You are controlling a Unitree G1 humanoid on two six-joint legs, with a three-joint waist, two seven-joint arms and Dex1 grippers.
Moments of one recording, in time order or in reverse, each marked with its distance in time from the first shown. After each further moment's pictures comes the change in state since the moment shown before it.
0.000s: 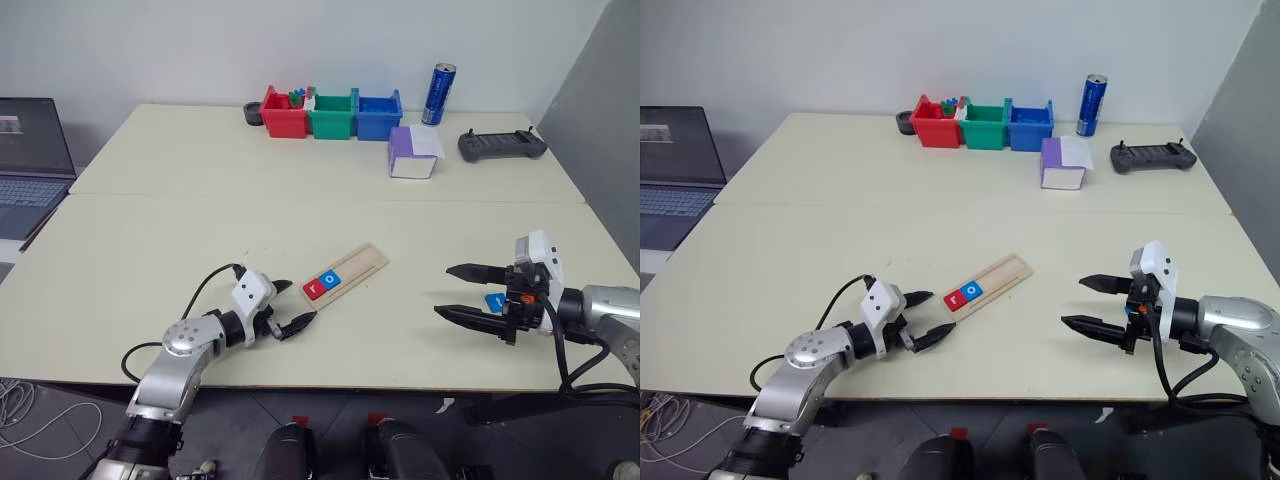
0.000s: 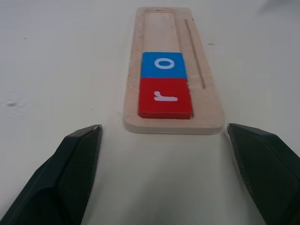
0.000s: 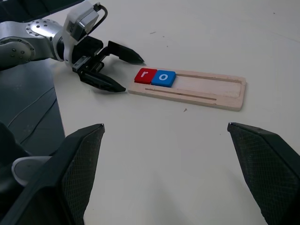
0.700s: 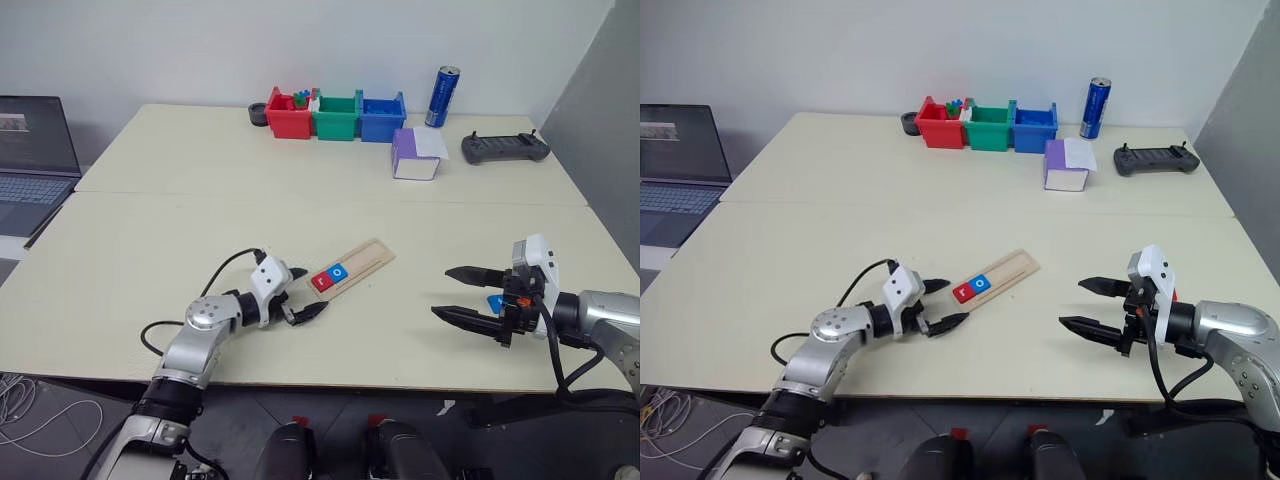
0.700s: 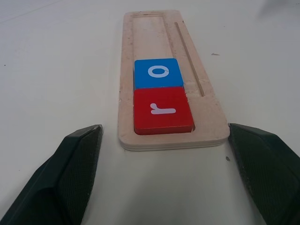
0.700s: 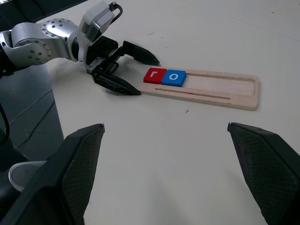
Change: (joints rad) left arm -0.144 -0.042 -0.054 0.186 0.052 -0.085 -0.059; right arm 0.024 0.014 0.001 -0.016 0.011 -0.001 -0.046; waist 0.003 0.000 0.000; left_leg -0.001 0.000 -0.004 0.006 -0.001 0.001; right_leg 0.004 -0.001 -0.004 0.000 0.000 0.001
